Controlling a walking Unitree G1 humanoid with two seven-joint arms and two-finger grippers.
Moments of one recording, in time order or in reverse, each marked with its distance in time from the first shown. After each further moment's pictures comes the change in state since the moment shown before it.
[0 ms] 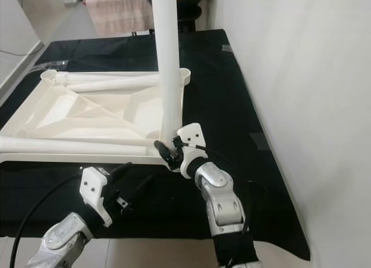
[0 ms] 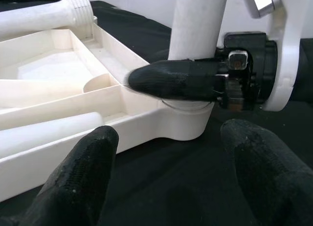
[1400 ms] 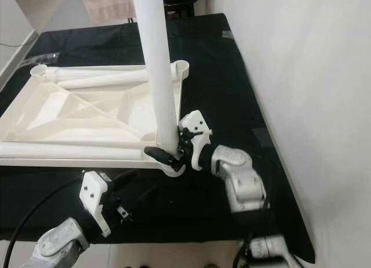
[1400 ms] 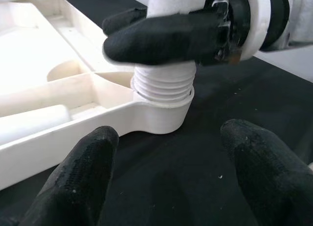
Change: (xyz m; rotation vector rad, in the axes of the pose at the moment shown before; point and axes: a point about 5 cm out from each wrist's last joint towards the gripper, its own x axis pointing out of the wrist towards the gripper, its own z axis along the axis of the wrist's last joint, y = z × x) left arm -0.014 -0.014 0.008 -0.025 0.053 -0.091; right arm -0.009 -0.024 0.036 -0.066 0.047 0.370
